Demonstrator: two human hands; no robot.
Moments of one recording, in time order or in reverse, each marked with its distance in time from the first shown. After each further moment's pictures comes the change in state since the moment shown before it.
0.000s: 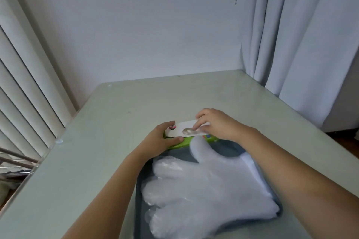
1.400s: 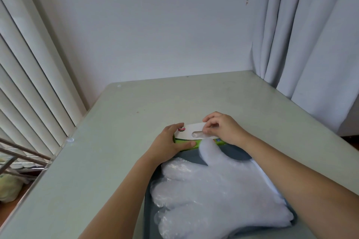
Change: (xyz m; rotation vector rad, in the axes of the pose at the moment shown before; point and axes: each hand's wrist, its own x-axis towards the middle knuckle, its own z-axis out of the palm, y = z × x) left_hand 0.011 -0.021 0.009 0.035 0.079 0.085; right_hand 0.024 0.025 0.033 0.346 0.177 0.063
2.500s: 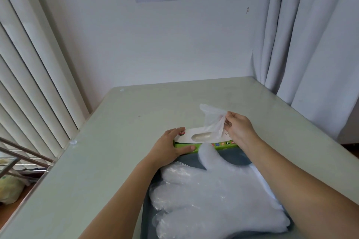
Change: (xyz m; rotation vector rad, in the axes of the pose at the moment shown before) left_hand -0.004 0.005 -0.001 0.042 -0.001 0.004; right_hand 0.009 0.010 -0.013 1.120 0.453 0.351
